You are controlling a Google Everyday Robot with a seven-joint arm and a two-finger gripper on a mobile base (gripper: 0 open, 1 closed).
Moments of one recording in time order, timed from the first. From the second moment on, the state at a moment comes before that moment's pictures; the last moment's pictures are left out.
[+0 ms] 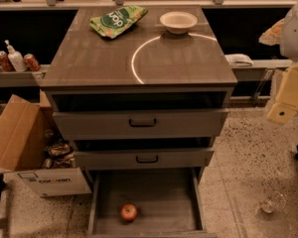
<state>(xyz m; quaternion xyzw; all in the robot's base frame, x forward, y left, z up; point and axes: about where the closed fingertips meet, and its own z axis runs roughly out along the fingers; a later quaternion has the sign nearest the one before) 0.438 -0.215 0.981 -0.60 0.78 -0.04 0.17</state>
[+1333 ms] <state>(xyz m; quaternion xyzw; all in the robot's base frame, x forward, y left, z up) 0.443 -0.148 0.855 -0.63 0.74 0.07 0.23</state>
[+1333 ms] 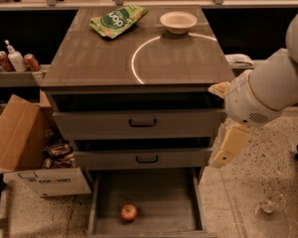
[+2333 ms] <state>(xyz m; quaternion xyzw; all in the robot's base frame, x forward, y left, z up) 0.442 -0.131 0.808 -0.66 0.70 0.10 0.26</state>
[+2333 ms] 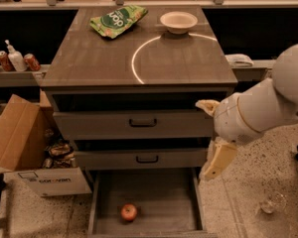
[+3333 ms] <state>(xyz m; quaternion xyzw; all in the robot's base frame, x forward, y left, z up) 0.450 -0.103 0.714 -0.68 0.65 0.17 0.31</state>
